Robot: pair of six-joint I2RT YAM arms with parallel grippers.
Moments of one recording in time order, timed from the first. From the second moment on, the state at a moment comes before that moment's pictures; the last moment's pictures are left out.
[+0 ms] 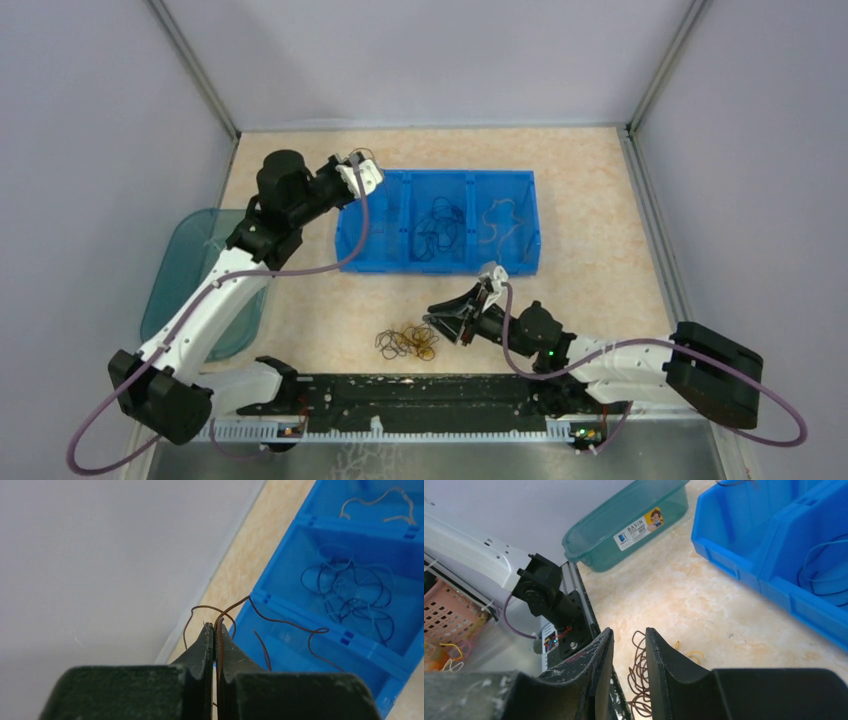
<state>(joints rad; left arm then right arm) -0.49 1.14 1.13 -0.12 0.27 0.75 1.12 1.03 0.11 1.03 -0.02 0.47</state>
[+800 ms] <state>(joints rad) -0.42 1.41 1.00 -0.13 0.33 0.75 1.12 0.83 0.09 0.79 0.06 0.45</state>
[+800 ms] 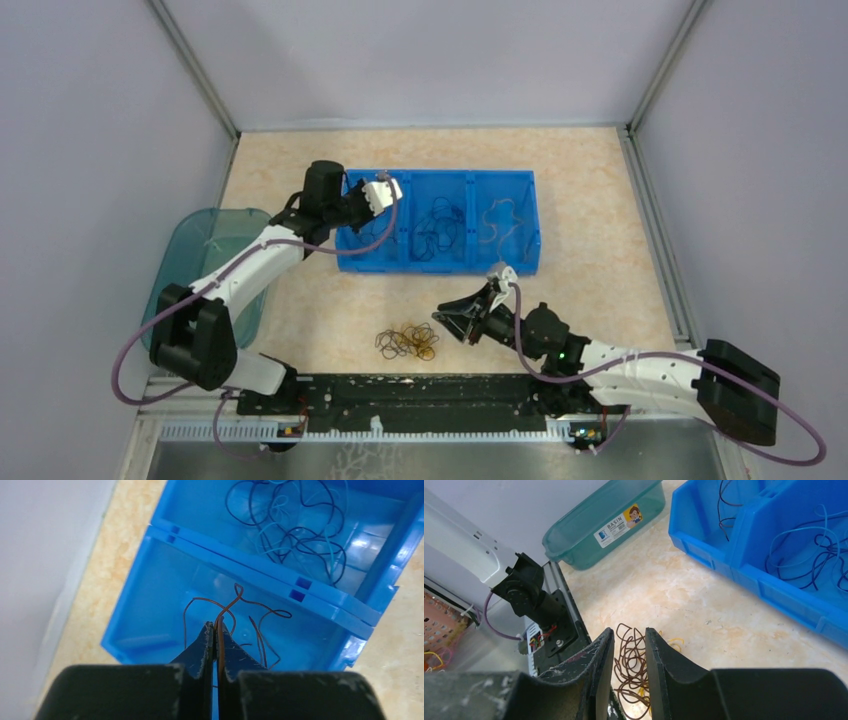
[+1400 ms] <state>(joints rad) -0.40 1.47 1.08 -0.17 0.28 0.68 1.12 0.80 0.13 0.72 0.07 0.44</state>
